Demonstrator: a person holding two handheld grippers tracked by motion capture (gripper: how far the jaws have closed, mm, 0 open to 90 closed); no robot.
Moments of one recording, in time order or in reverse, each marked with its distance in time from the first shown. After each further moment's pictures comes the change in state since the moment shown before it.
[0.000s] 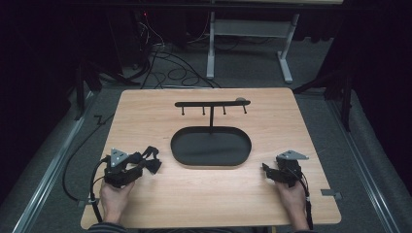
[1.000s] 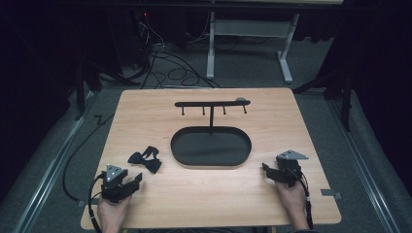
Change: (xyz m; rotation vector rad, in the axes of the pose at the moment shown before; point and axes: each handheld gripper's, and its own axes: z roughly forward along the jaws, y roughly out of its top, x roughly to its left) left arm 0.005 -0.053 -0.005 0.031 0.015 -0.107; right arm 0.000 0.000 0.000 0.001 -0.002 -0.001
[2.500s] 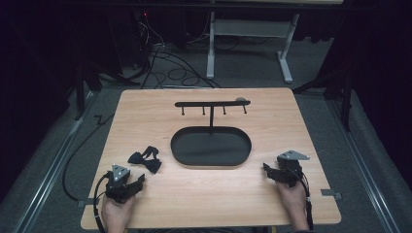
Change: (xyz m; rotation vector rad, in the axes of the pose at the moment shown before) left arm -0.005 -0.005 0.015 0.038 0.035 0.054; right arm -0.002 -0.001 -0.001 0.001 -0.006 0.007
